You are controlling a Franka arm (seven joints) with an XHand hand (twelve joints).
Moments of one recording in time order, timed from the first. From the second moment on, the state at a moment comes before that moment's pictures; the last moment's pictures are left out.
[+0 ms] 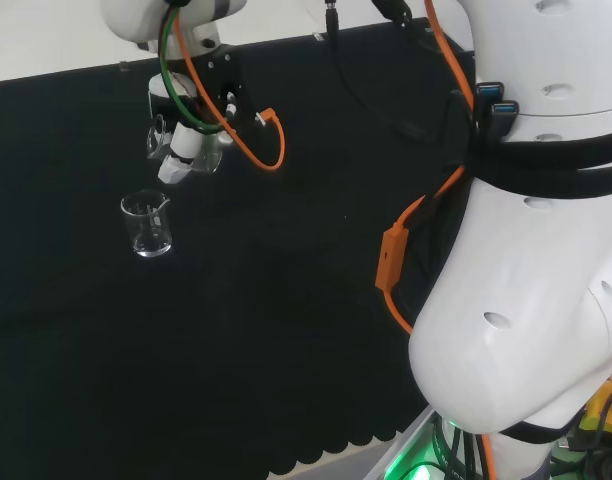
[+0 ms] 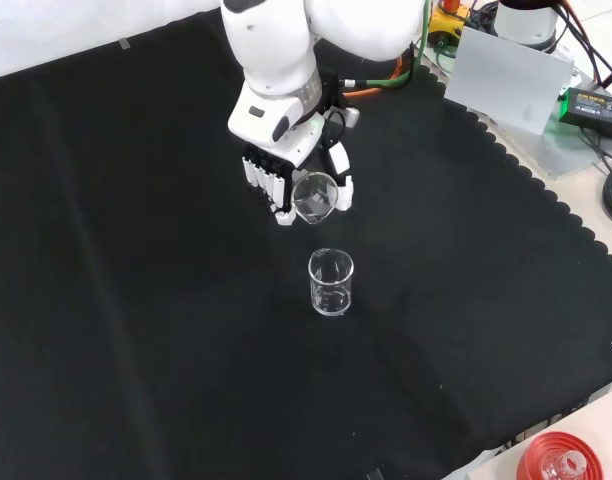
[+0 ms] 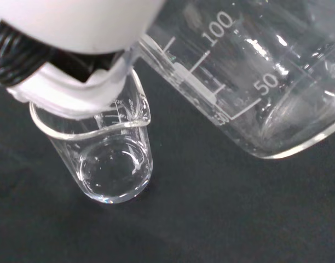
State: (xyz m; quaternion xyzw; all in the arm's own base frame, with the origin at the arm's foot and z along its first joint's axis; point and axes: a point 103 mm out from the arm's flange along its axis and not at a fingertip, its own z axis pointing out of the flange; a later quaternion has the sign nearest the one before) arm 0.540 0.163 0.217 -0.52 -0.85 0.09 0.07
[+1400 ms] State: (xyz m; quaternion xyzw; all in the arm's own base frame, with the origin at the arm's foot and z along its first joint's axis) arm 0.563 0.128 0.192 -0.49 -0.86 -0.03 0.13
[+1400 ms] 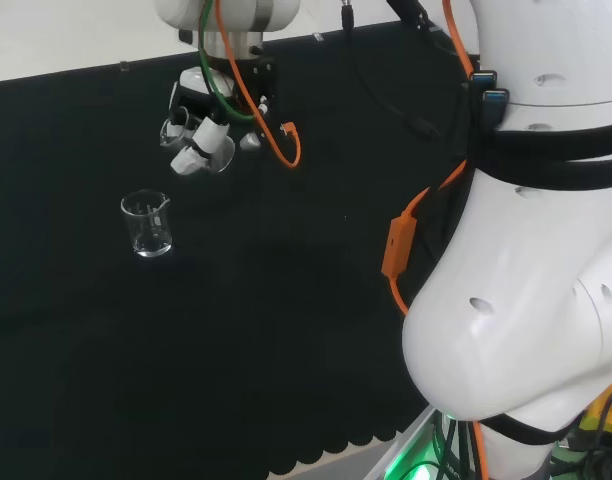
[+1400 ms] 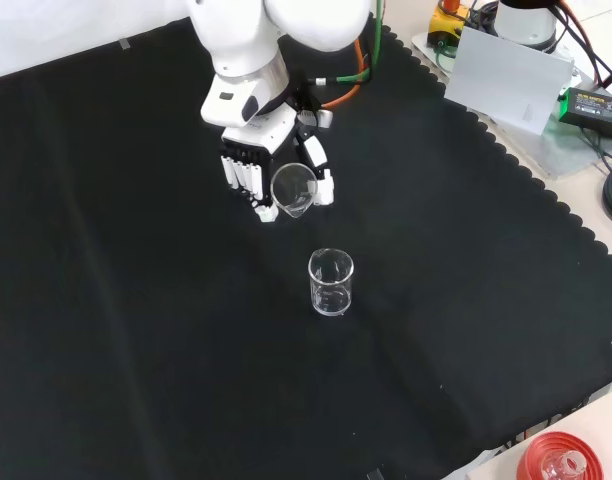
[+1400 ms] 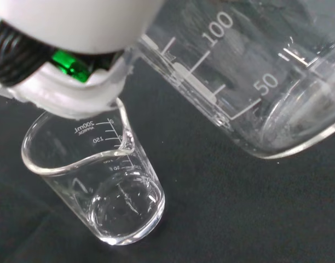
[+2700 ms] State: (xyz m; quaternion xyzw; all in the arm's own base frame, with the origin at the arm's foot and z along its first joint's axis) arm 0.570 0.092 0.112 -0.48 -0.84 -0.13 0.22
